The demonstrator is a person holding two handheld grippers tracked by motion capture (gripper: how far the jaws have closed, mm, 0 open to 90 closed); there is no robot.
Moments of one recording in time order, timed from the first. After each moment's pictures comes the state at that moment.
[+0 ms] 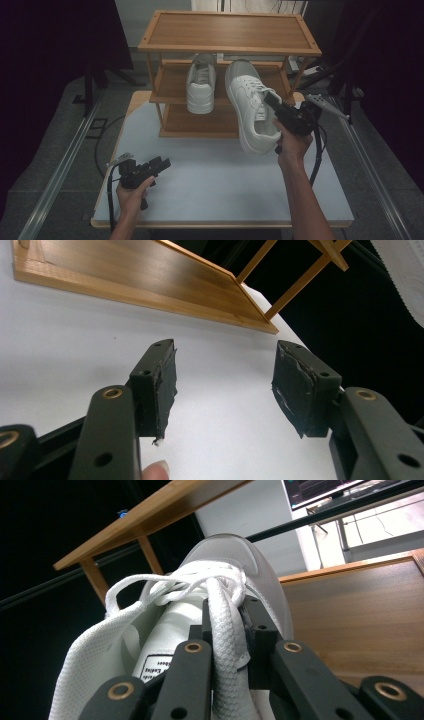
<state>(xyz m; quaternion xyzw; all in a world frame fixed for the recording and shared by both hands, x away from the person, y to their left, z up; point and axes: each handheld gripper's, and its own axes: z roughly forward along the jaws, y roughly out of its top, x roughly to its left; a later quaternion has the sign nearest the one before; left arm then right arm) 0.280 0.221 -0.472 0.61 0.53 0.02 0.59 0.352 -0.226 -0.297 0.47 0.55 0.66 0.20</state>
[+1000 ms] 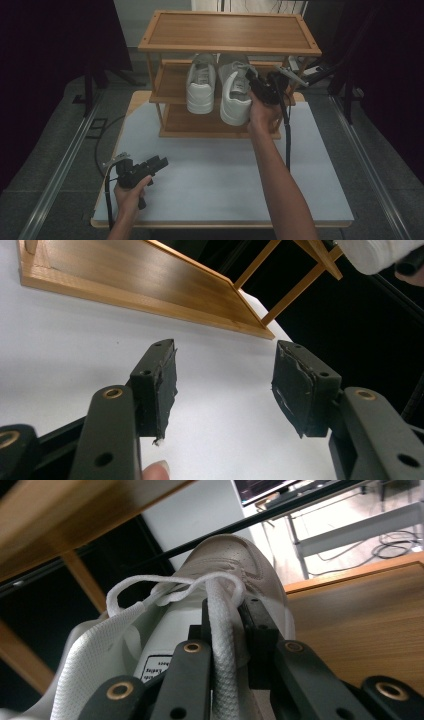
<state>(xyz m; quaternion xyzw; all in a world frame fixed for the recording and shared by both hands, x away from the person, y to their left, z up) 0.280 0.227 -0.473 0.60 0.53 0.02 0.60 0.437 -0.161 -0.287 0.56 0.51 0.60 0.24</state>
